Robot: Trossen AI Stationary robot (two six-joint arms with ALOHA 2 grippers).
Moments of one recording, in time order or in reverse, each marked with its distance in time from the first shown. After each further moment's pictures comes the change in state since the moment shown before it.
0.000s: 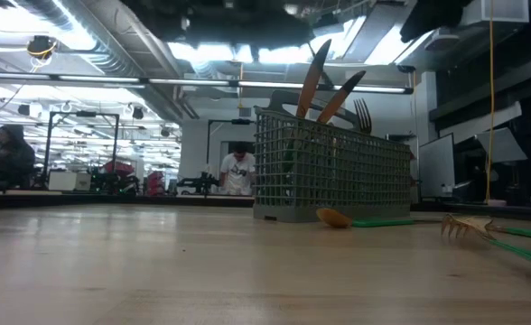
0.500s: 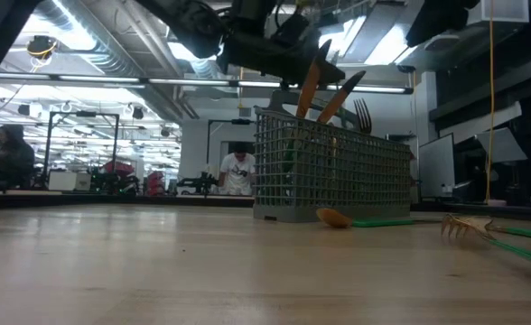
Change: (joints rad) left arm -0.029 0.240 0.206 -0.221 0.042 0.142; right arm 0.000 0.000 0.000 -0.050 -0.019 0.044
